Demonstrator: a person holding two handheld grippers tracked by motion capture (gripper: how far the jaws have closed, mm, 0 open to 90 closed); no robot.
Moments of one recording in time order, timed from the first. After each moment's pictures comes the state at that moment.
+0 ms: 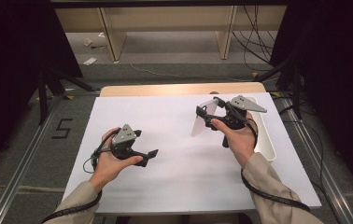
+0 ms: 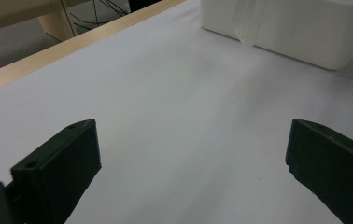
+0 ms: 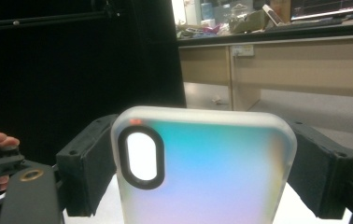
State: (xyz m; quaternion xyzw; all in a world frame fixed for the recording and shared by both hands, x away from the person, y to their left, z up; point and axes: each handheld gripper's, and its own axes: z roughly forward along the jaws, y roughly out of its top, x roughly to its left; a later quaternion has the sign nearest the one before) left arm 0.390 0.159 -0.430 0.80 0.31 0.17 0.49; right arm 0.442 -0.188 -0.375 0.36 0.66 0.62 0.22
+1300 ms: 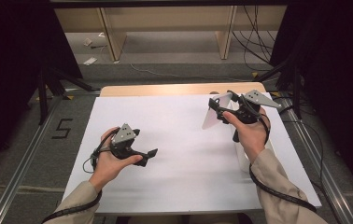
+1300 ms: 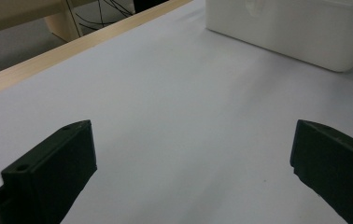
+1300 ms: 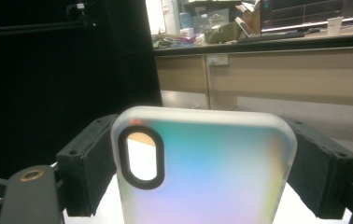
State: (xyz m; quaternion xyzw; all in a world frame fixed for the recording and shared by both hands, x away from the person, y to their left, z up) left arm 0.391 0.161 -0.428 0.80 0.31 0.18 0.49; right arm 0.447 -0.217 -0.360 0.38 0.64 0.62 0.25
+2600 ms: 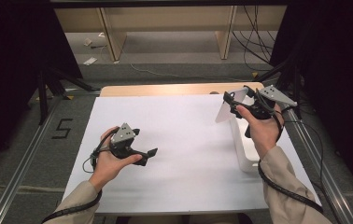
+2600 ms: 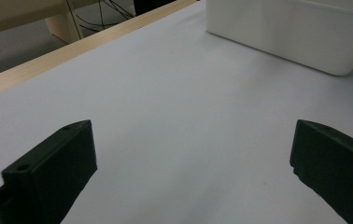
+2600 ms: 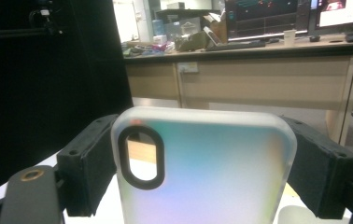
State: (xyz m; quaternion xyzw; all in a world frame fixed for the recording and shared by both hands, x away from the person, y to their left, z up) left arm 0.391 0.161 -0.427 0.79 0.31 0.18 0.49; right arm 0.451 -0.250 -0.350 0.41 0.62 0.60 0.30
